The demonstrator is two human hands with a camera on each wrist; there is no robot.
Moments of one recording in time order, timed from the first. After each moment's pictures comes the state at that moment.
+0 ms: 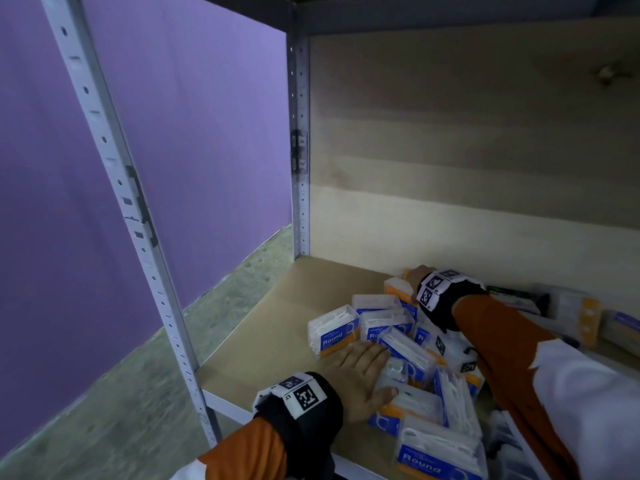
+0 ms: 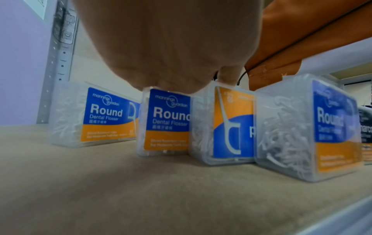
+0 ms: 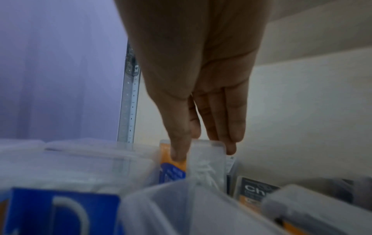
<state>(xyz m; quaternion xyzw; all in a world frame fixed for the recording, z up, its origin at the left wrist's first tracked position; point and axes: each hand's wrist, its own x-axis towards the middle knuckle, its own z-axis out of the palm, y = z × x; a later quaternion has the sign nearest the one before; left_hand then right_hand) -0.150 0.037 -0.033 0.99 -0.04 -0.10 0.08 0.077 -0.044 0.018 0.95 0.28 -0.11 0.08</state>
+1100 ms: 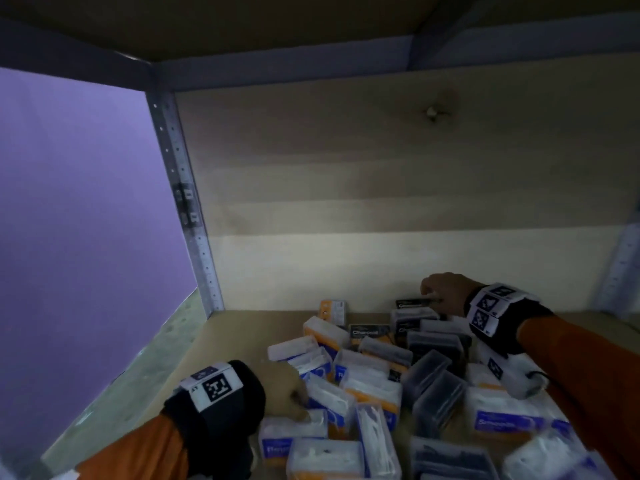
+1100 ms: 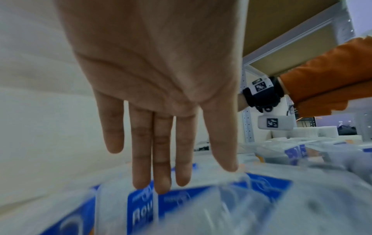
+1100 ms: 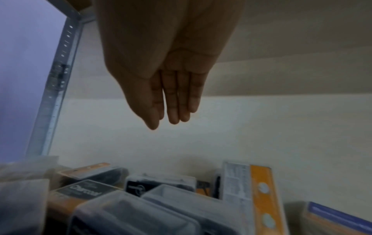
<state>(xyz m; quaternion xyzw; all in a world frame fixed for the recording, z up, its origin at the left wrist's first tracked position) -0.082 0.039 0.056 0.95 -0.14 -0.29 0.00 0.095 -0.231 0.070 0.96 0.25 -0.04 0.07</state>
